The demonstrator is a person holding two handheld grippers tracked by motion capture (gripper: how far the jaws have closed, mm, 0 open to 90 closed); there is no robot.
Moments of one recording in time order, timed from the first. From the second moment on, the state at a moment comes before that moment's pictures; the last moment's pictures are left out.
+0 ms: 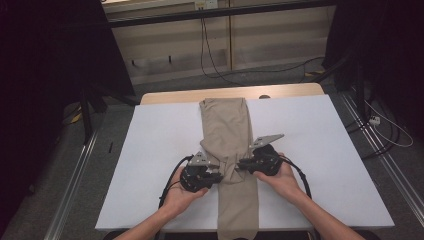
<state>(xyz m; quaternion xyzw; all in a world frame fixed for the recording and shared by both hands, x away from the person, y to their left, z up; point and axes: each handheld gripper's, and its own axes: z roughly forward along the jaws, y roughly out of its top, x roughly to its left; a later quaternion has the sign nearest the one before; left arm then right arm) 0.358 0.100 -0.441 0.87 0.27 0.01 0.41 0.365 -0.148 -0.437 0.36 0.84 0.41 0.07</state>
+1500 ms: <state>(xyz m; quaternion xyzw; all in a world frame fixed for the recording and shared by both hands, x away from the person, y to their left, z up) 0.335 0.087 -0.440 0.89 0.23 0.02 0.40 0.345 -0.144 -0.450 0.36 0.85 0.37 0.08</state>
